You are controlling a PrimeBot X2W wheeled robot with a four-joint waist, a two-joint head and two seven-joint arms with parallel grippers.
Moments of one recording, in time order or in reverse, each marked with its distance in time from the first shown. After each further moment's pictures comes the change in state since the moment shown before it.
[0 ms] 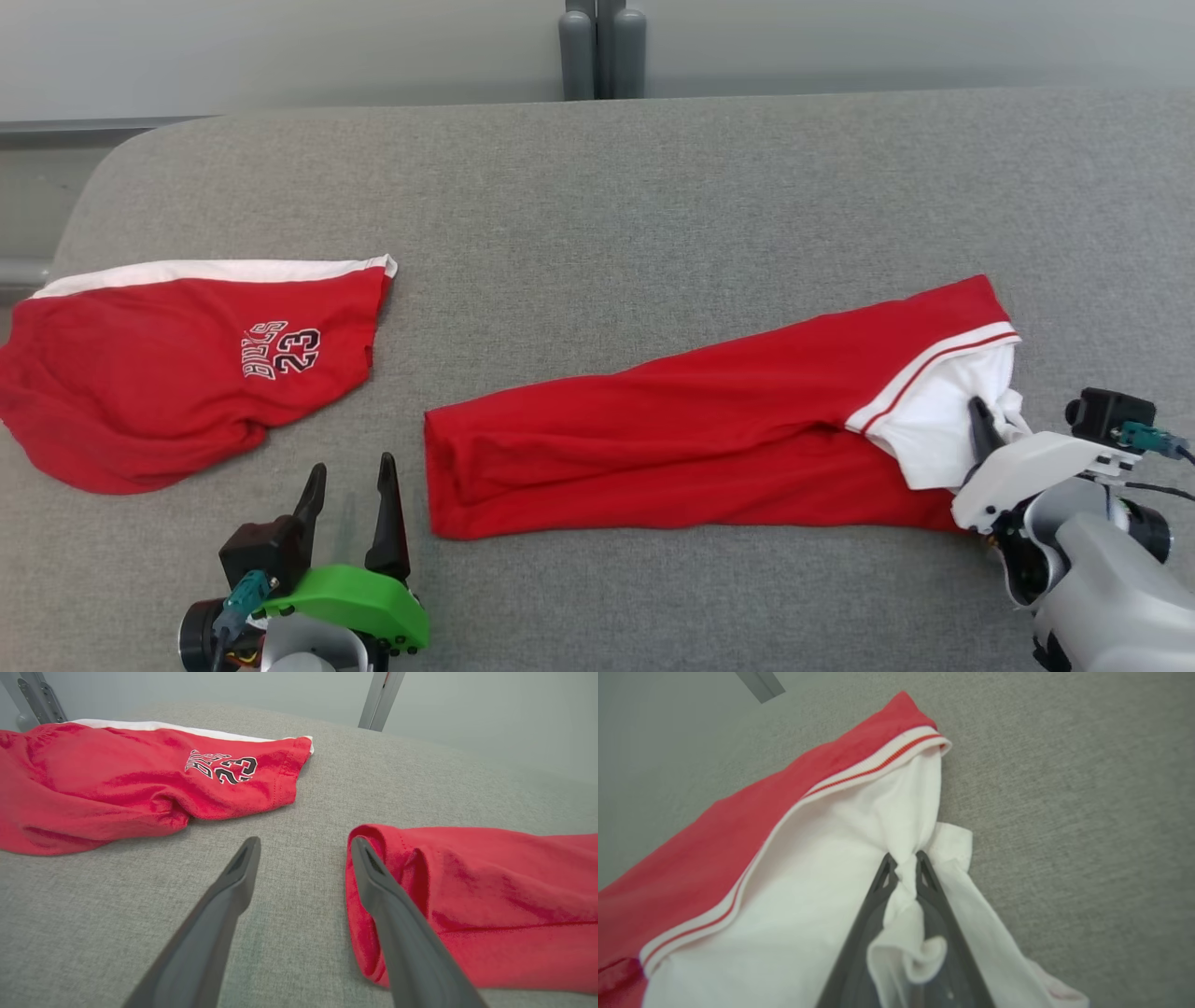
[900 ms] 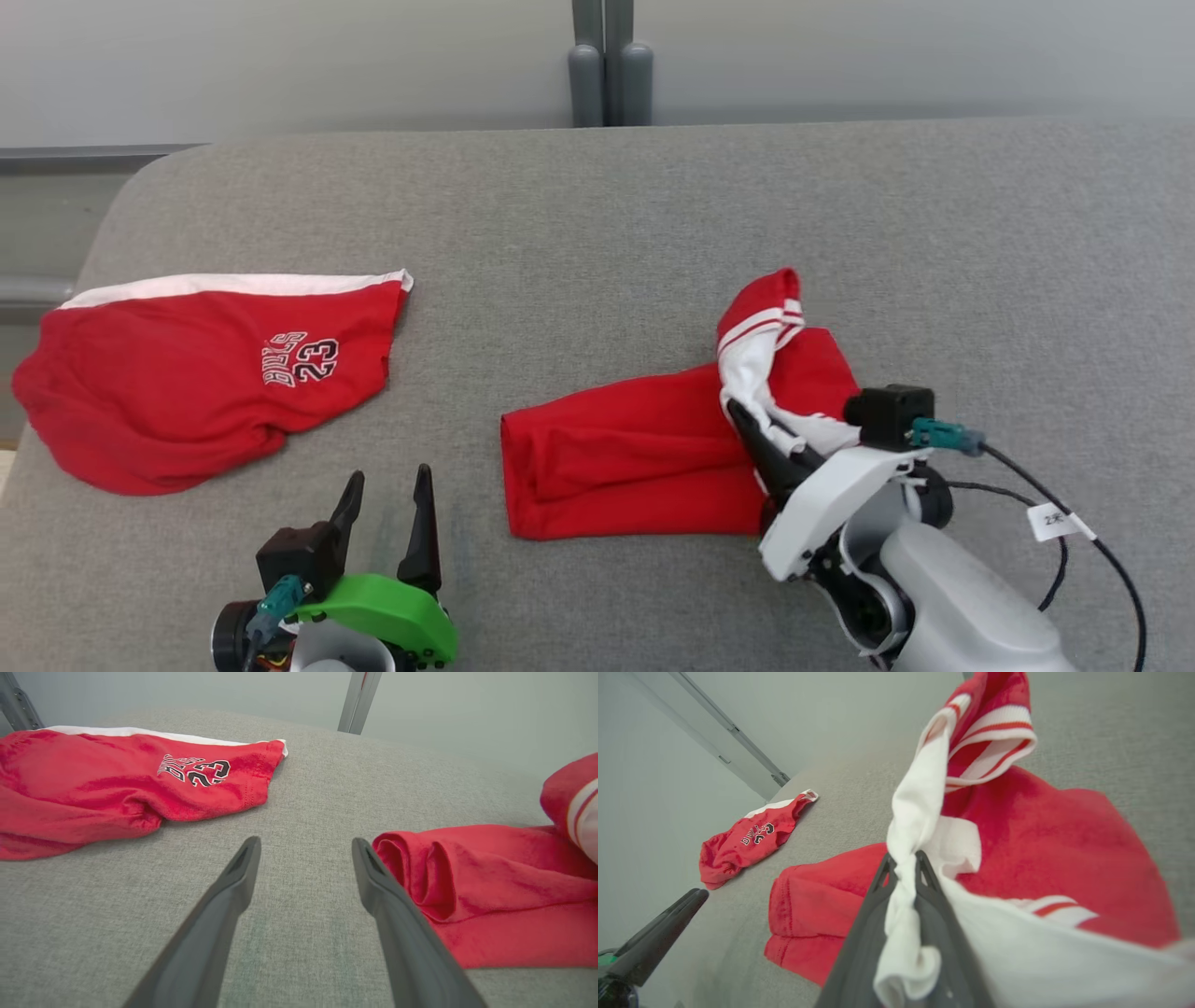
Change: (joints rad) left arm 0.004 0.000 -0.068 0.012 -0.016 -0.006 0.000; right arm 0.122 0.063 0.299 -0.533 0.052 -0.006 0.119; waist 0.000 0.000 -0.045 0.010
